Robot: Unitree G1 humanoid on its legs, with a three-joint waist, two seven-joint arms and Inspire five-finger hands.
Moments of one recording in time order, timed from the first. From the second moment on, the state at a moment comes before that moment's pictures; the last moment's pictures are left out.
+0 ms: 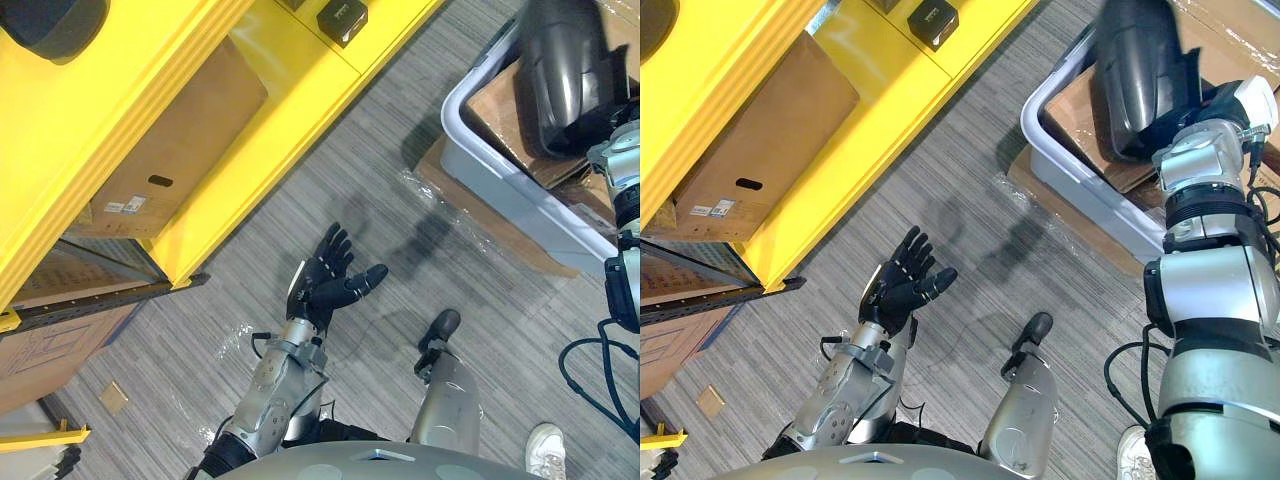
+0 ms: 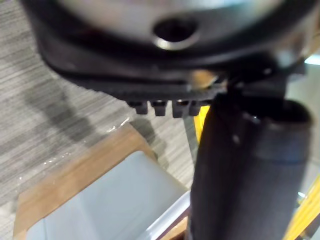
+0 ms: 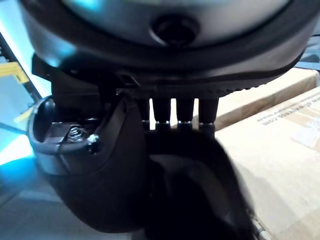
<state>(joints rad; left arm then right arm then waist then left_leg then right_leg) 0.08 0.12 -0.54 0.16 -0.66 -0.31 -0.03 -1.23 -0.83 0.33 1.18 -0.09 0.45 -0.25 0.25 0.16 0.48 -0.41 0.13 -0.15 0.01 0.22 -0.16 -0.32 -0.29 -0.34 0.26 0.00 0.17</state>
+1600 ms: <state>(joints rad) -0.37 0.10 -0.33 0.16 -1.02 -0.02 0.02 -0.64 -0.48 0.01 0.43 -0.42 -0.03 -0.66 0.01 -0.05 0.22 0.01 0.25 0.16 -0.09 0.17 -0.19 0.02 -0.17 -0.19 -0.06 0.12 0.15</state>
